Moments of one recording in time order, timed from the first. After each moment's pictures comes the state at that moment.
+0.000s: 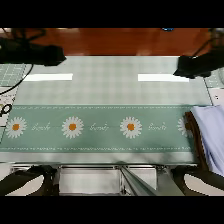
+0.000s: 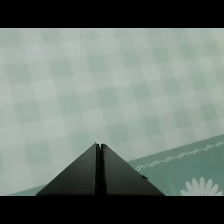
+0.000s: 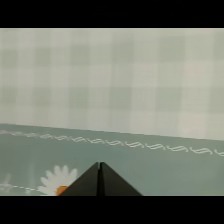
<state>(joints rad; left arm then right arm) -0.16 -1.22 1.41 1.22 -1.07 -1.53 0.03 -1.30 1.49 -1.33 1.39 1.65</state>
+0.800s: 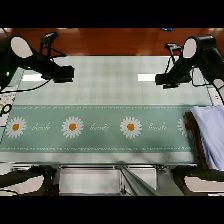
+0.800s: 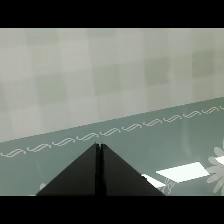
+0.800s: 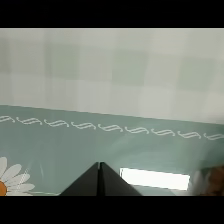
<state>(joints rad) -0.18 -1.39 1.43 1.30 -1.25 -1.60 0.21 -1.50 1.53 -1.61 1.48 1.73</state>
